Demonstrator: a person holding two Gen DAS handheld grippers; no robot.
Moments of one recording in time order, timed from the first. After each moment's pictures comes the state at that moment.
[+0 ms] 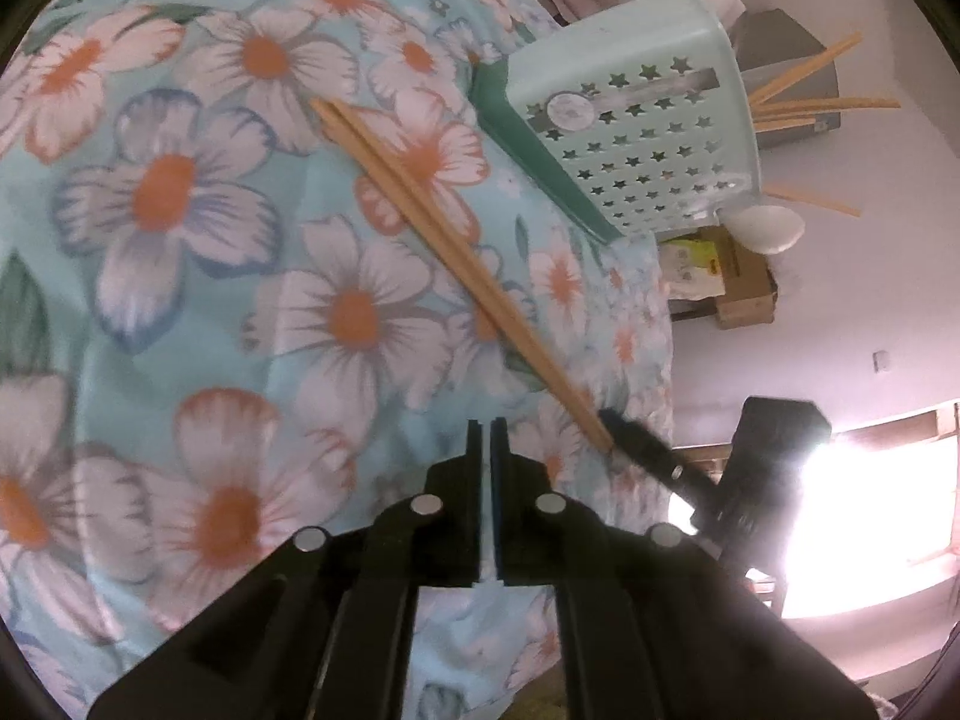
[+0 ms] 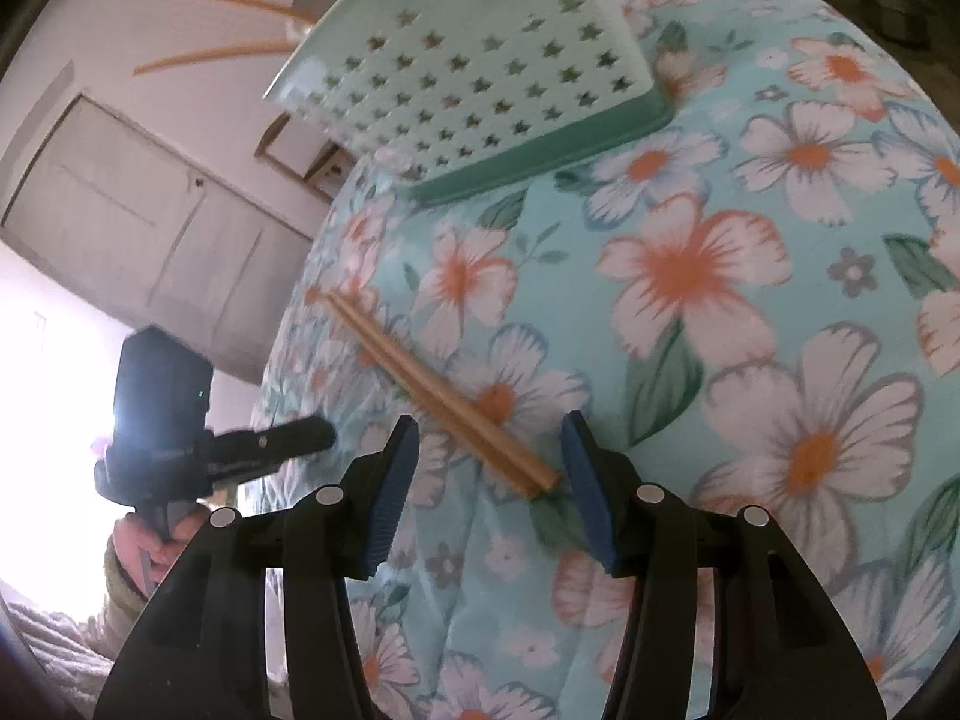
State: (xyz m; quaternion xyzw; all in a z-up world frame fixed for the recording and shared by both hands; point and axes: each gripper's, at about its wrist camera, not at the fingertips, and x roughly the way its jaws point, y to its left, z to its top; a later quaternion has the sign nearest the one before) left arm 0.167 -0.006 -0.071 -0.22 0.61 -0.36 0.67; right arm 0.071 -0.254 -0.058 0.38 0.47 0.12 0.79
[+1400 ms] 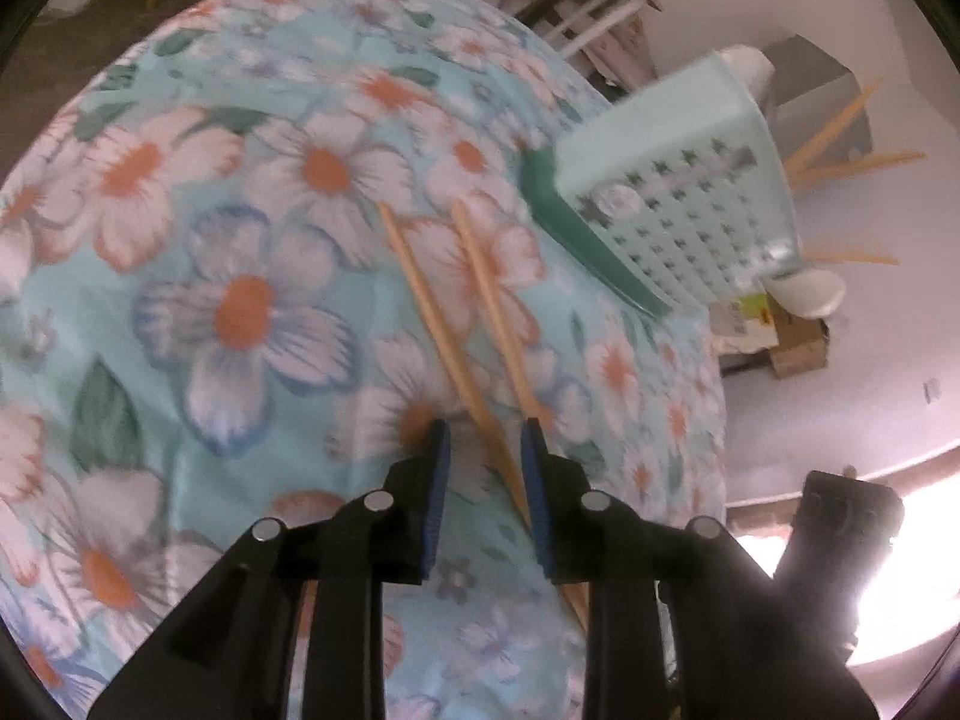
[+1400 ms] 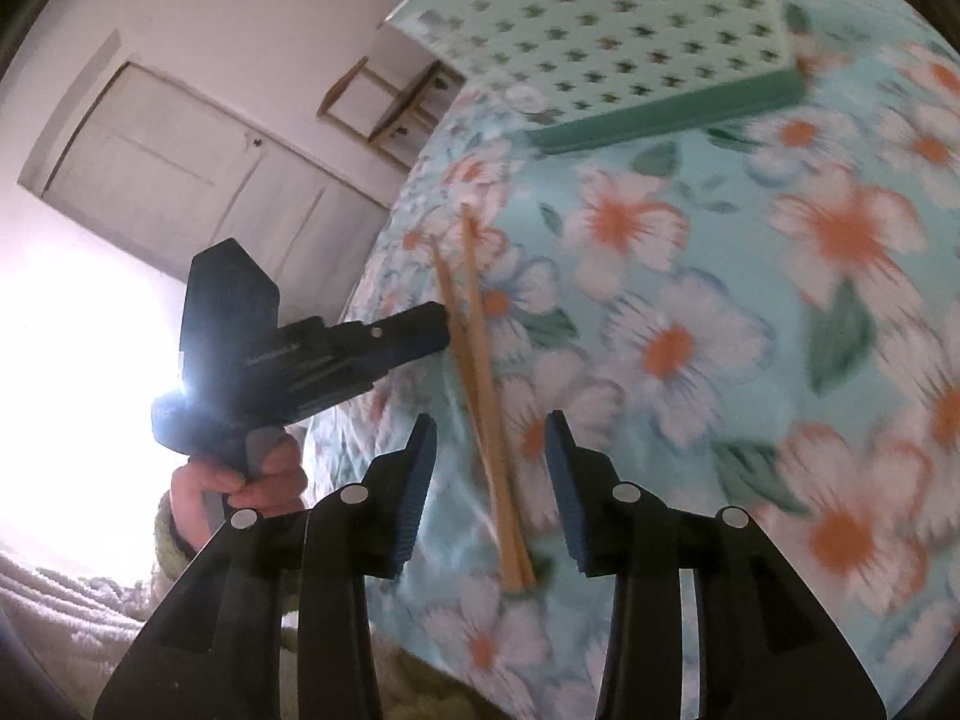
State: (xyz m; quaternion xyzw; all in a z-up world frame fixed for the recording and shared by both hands) left arm 0.180 0.007 -0.059 -0.20 0.57 -0.28 0.75; right arm 0.081 -0.193 -0.037 0.38 0.47 0.20 0.77
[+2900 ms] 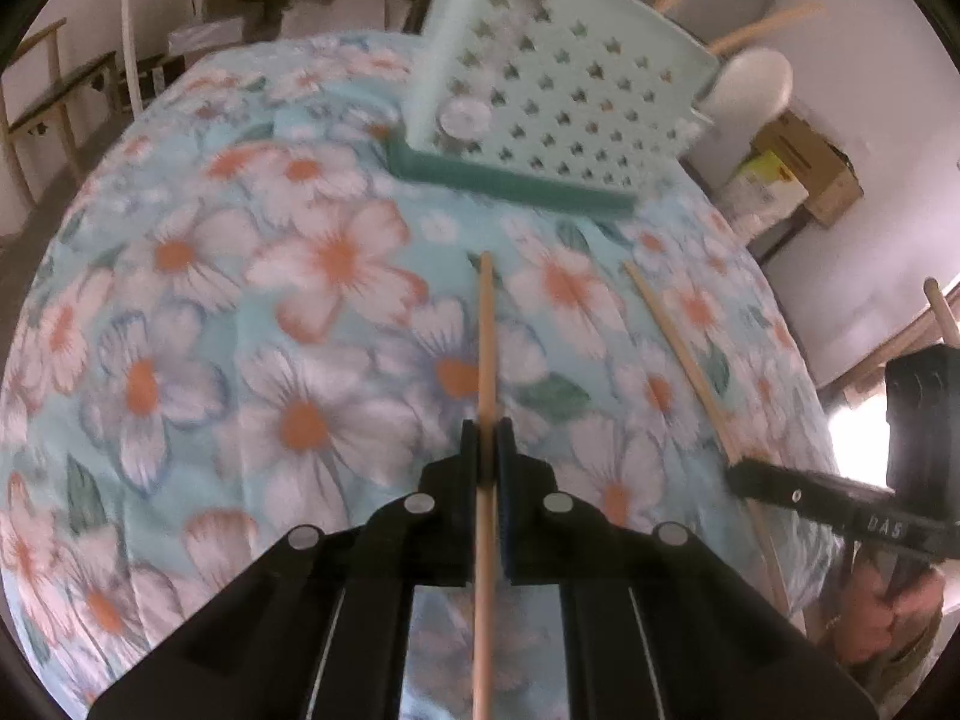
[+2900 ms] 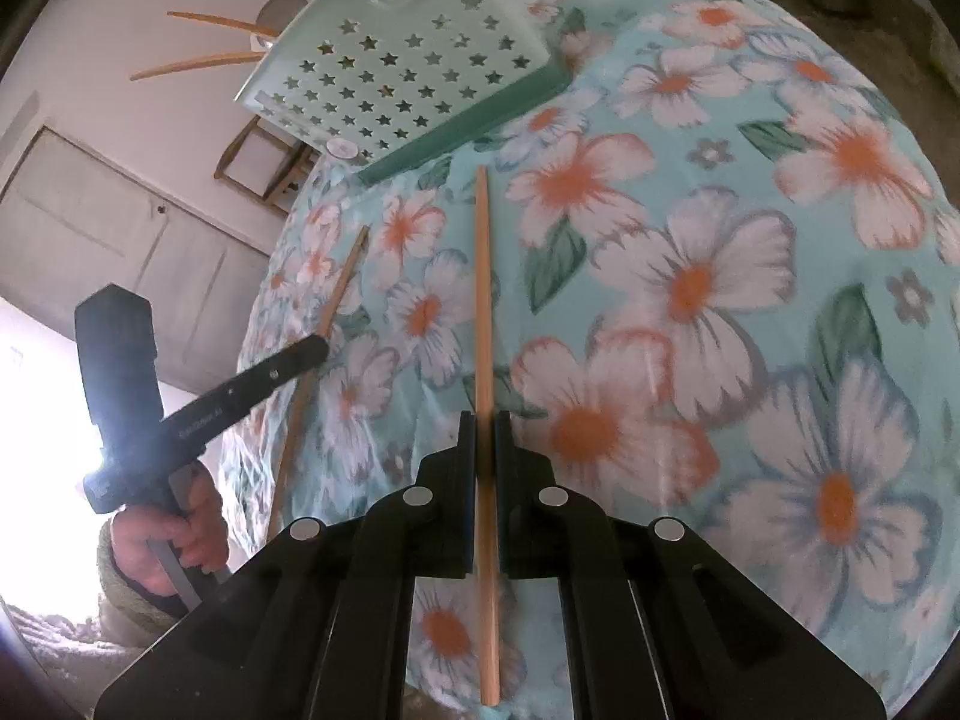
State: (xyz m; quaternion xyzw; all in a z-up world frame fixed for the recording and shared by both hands) left arm 0.137 -0.065 -0.050 0.04 0.51 -0.33 0.80; right arm 0.004 -0.263 -0.062 0.40 0.48 0.05 0.78
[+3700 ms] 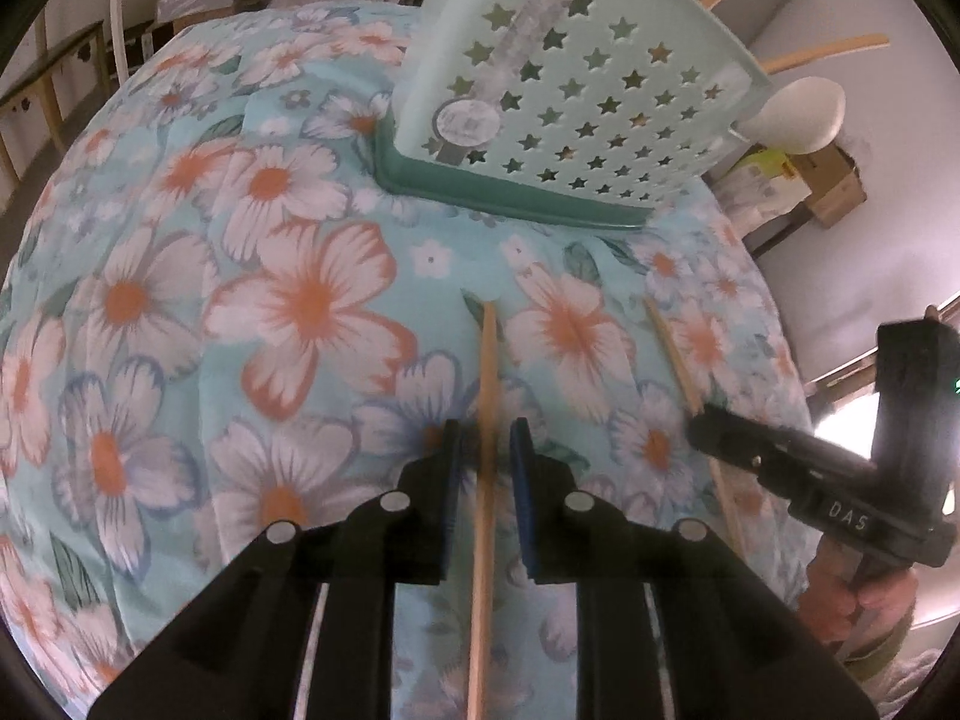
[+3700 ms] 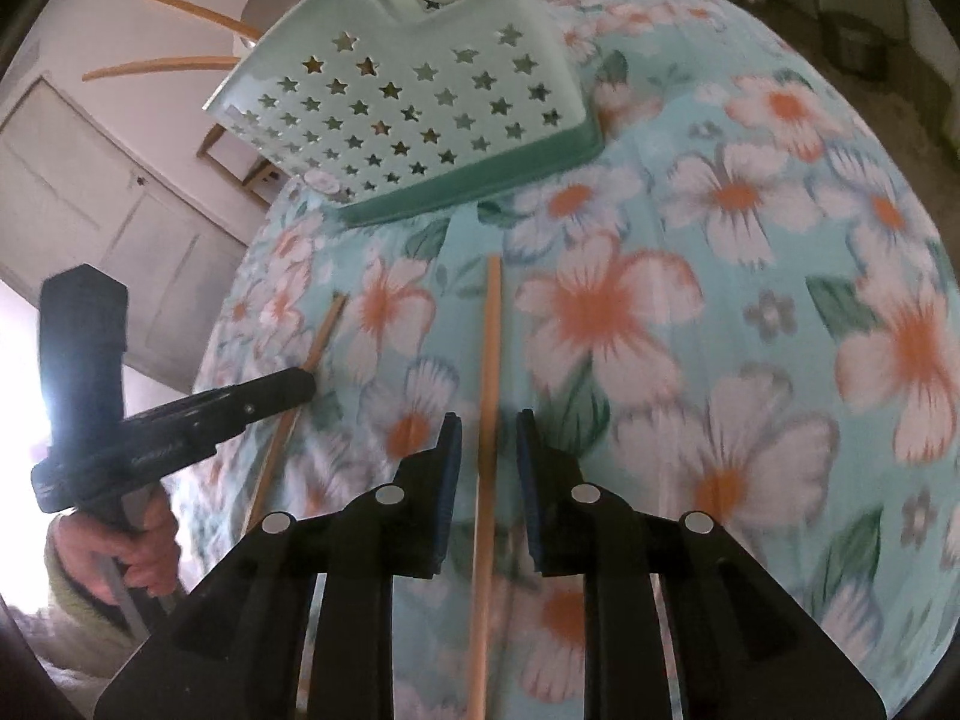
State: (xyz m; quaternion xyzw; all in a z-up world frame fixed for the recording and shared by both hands) left arm 0.175 -0.087 -0.051 0.03 0.54 -0.33 0.77; right arm 0.072 -0.260 -0.056 0.32 0.48 0.03 0.81
